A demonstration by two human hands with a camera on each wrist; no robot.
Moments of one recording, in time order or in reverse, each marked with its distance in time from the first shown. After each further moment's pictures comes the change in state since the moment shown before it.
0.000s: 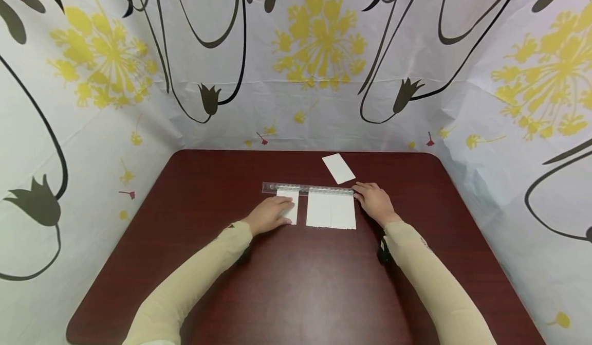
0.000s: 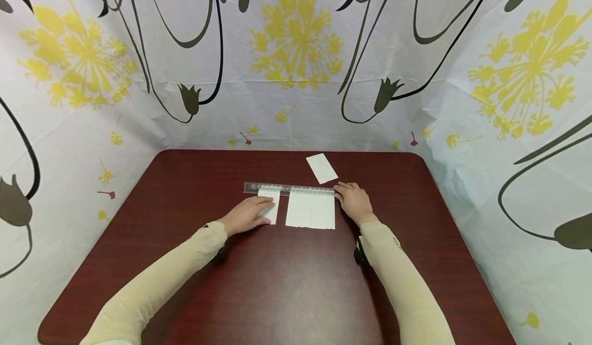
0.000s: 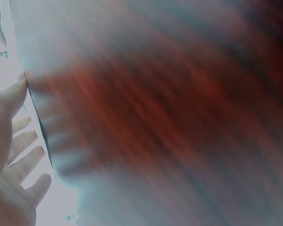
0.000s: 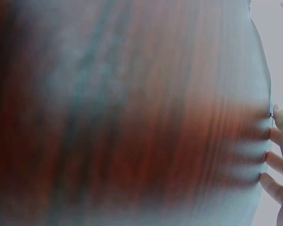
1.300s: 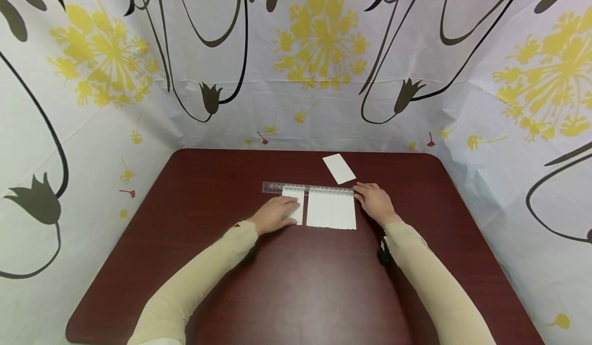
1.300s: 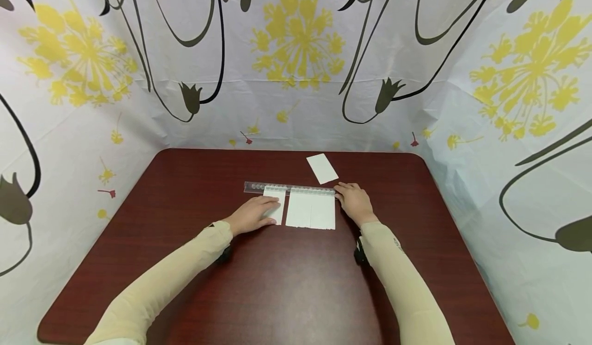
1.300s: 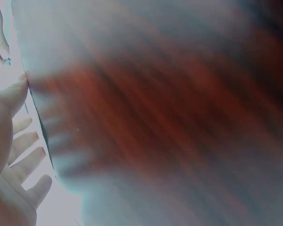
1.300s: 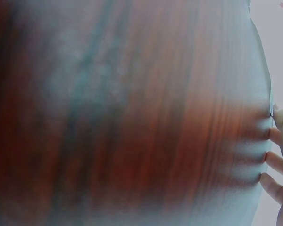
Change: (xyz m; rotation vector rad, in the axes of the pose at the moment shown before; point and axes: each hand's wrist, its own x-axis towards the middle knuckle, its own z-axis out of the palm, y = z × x) left_hand 0.008 0.008 0.003 0.028 0.013 0.037; right_hand -0.001 -0.004 -0.002 0.001 0.022 -0.014
